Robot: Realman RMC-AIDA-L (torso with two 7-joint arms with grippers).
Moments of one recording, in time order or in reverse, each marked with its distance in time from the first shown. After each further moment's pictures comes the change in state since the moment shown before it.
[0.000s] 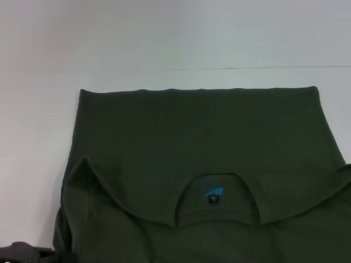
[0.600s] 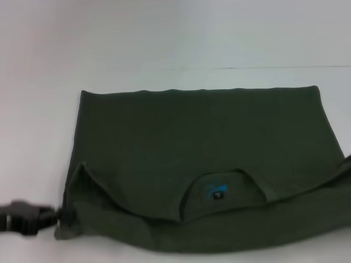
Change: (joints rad) left arm -0.084 0.020 -0.060 -0.001 -0.011 -0.028 -0.013; right arm 0.102 -0.004 0.202 -0.013 -0.008 -0.029 0.006
